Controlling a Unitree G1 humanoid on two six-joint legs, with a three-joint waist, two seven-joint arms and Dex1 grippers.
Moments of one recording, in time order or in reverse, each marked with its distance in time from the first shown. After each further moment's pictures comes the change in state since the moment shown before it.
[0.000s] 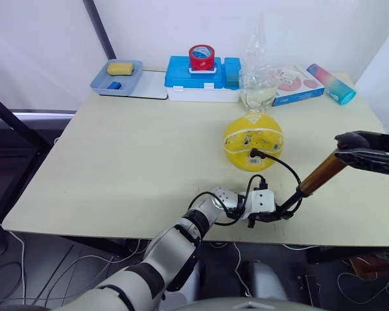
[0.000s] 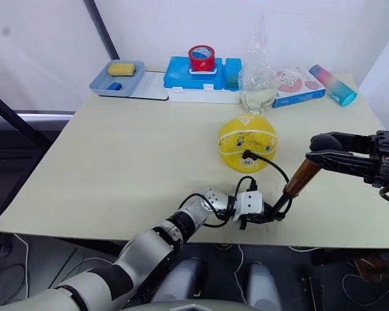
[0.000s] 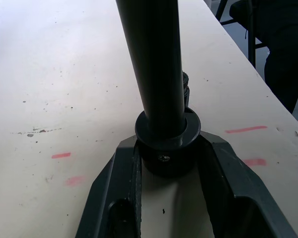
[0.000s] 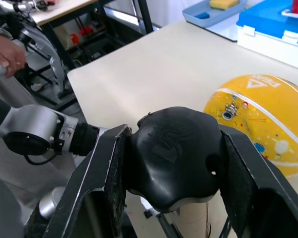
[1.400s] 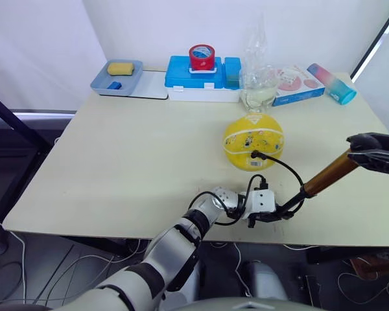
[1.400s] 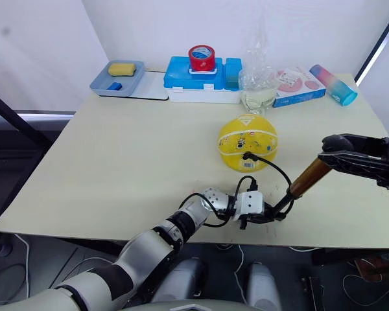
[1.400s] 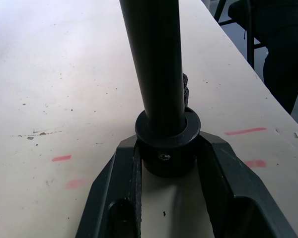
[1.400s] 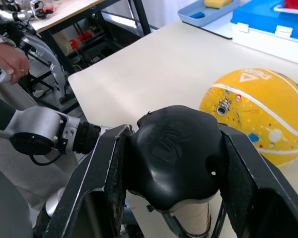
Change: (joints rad) left arm 0.000 0.000 0.000 -0.012 0.000 0.004 -0.010; right arm 0.025 -0.074 -0.086 0.079 0.036 0.053 0.061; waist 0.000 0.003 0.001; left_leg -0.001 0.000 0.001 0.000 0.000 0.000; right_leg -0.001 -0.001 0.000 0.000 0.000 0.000
